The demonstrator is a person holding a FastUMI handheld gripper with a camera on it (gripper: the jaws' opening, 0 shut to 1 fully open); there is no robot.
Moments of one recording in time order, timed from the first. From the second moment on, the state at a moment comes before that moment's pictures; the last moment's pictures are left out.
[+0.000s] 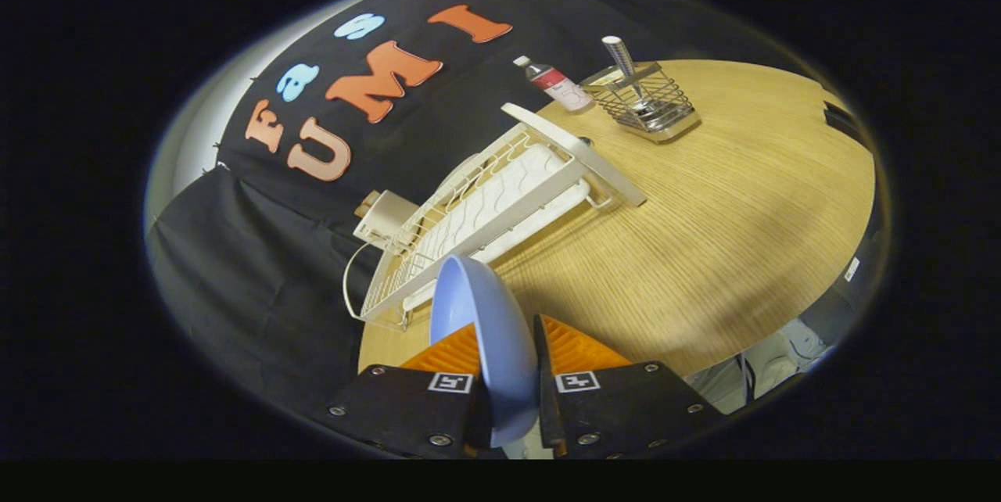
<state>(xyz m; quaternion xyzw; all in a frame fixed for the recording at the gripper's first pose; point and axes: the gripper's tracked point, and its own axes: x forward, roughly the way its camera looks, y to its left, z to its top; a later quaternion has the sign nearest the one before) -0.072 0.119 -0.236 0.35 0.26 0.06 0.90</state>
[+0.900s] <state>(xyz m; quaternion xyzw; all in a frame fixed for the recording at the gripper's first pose) -0.048 0.044 -0.227 0.25 0.22 -0.03 0.94</state>
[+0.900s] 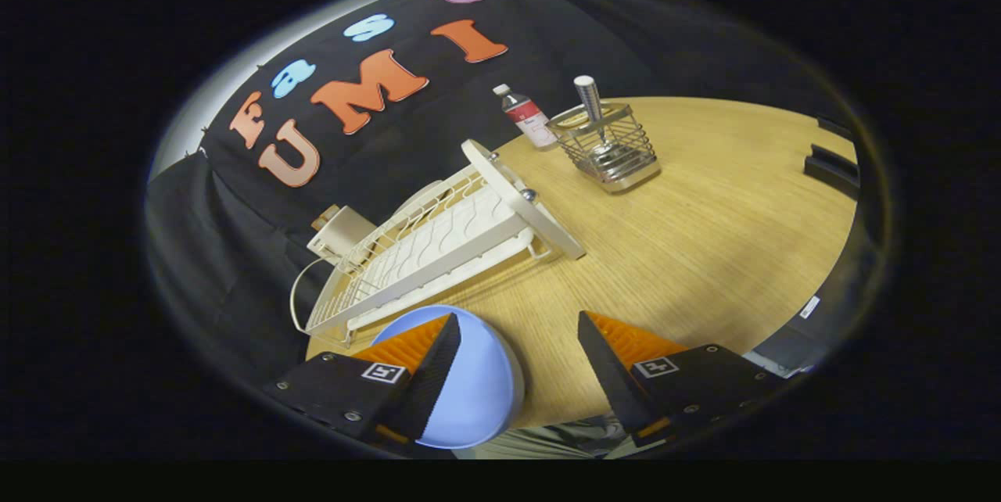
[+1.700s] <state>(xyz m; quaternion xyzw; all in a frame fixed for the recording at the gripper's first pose) 0.000 -0.063 -0.132 0.13 0.08 -0.13 0.98</state>
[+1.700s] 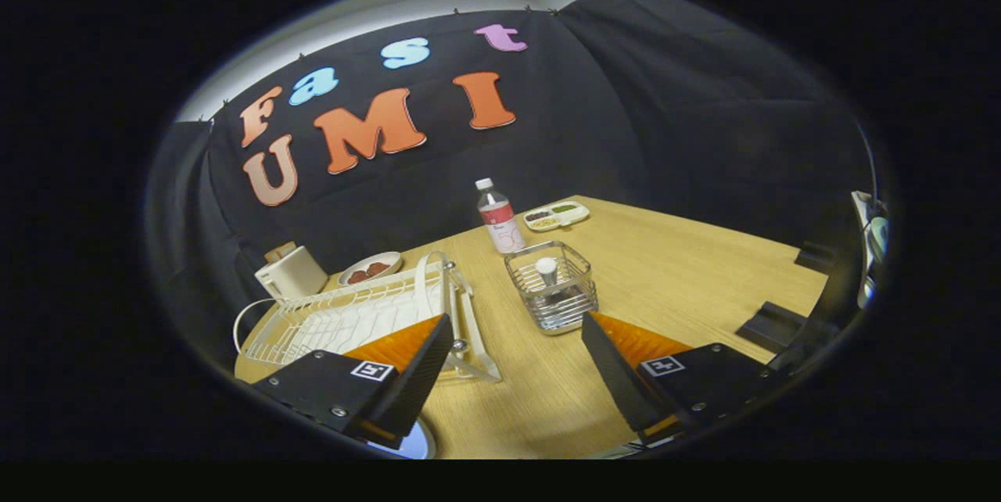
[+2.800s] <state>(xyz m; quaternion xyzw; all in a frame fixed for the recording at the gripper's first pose) 0.031 -0.094 -0.118 0.02 0.03 -0.16 0.99</state>
